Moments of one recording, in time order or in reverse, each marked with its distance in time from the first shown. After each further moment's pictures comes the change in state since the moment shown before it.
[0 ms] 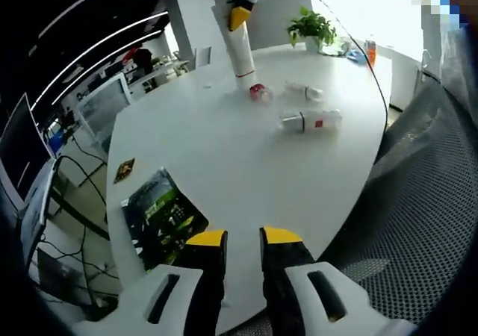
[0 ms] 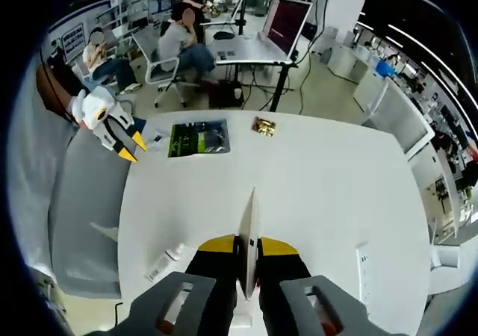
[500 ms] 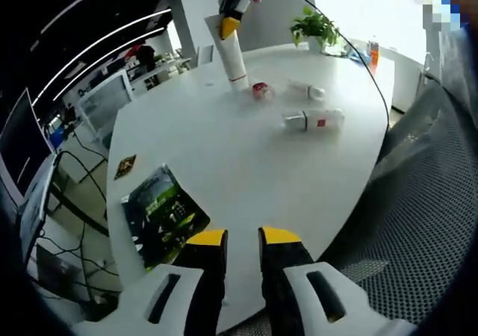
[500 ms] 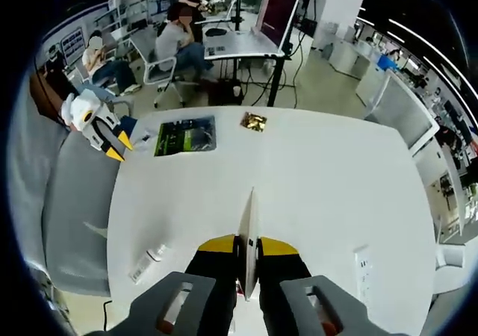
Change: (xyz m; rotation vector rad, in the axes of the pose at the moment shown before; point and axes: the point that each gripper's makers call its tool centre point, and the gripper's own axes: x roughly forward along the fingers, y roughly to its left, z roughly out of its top) left arm 0.000 0.002 -0.002 -0.016 0.008 0.006; right arm 0.024 -0.026 -0.004 0.023 0.007 0.029
